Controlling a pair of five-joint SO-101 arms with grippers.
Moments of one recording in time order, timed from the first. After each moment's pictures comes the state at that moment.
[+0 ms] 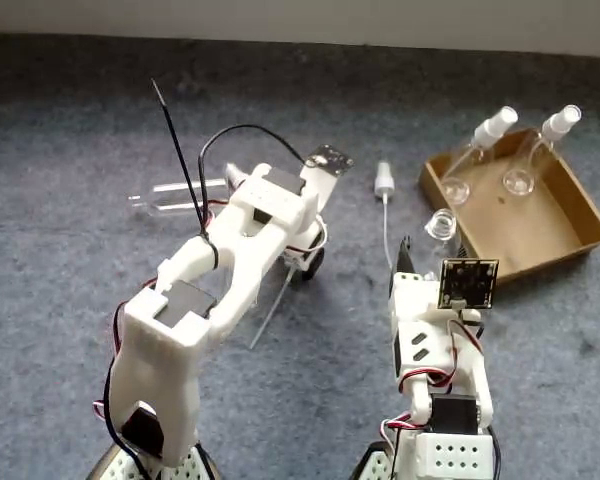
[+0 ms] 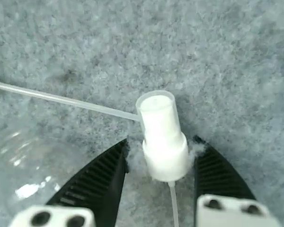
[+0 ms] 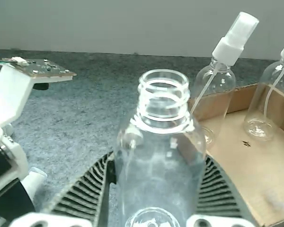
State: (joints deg) left arm 21.8 29.4 -5.0 70.0 -0.6; right arm -1.3 -101.4 95.9 27.8 3.6
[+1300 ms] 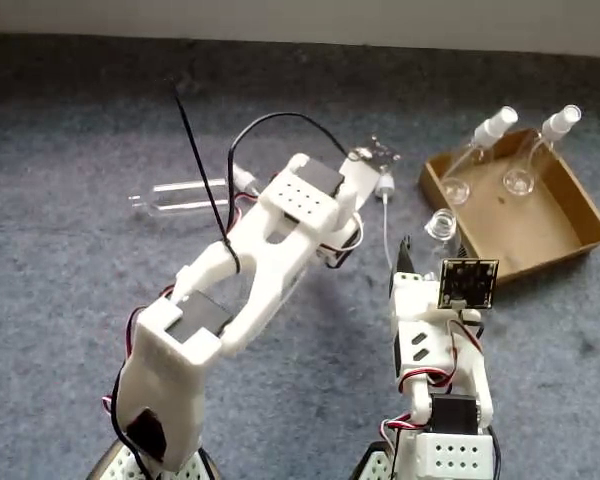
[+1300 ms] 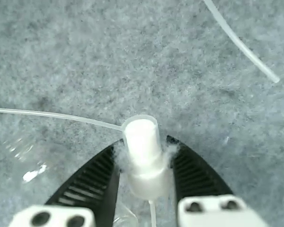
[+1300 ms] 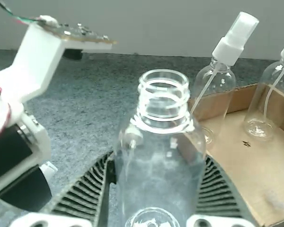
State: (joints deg) left arm 28.7 27.6 -16.5 79.3 -0.5; right arm -1.3 -101.4 95.9 27.8 3.6
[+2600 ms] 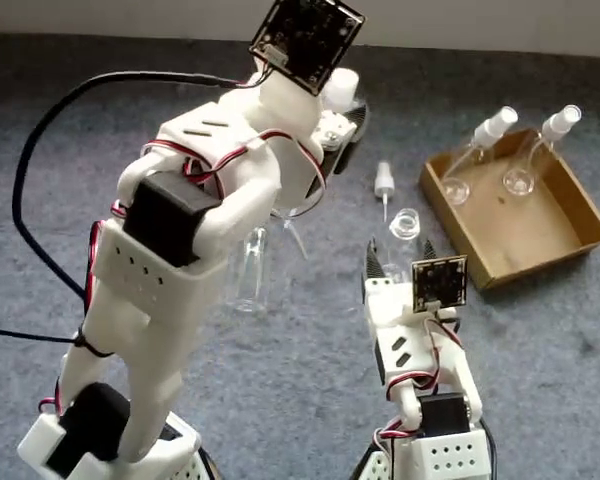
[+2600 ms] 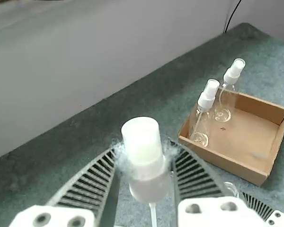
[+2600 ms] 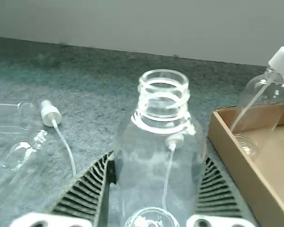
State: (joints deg) left arm 28.4 -13.1 -28.0 73.6 -0.5; right arm -11.5 -101.5 95.9 27.8 3.6
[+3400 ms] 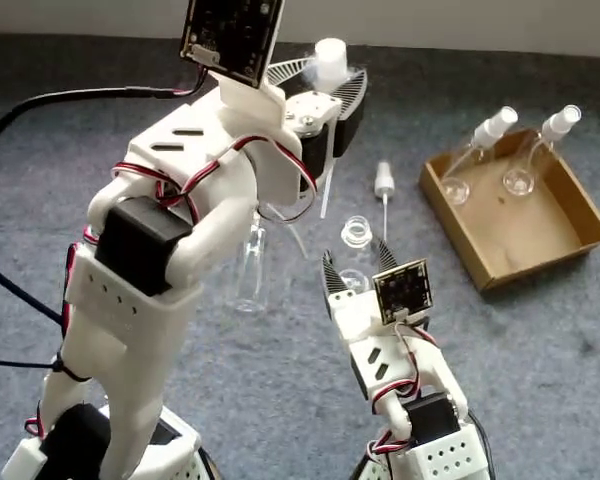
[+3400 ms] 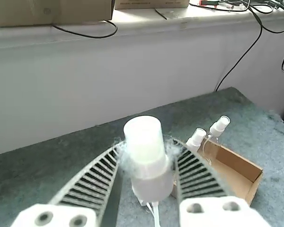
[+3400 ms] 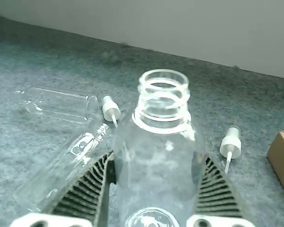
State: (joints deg) left arm 28.3 -20.4 -21.8 63.5 11.8; right arm -23.1 -102.0 95.9 27.8 3.6
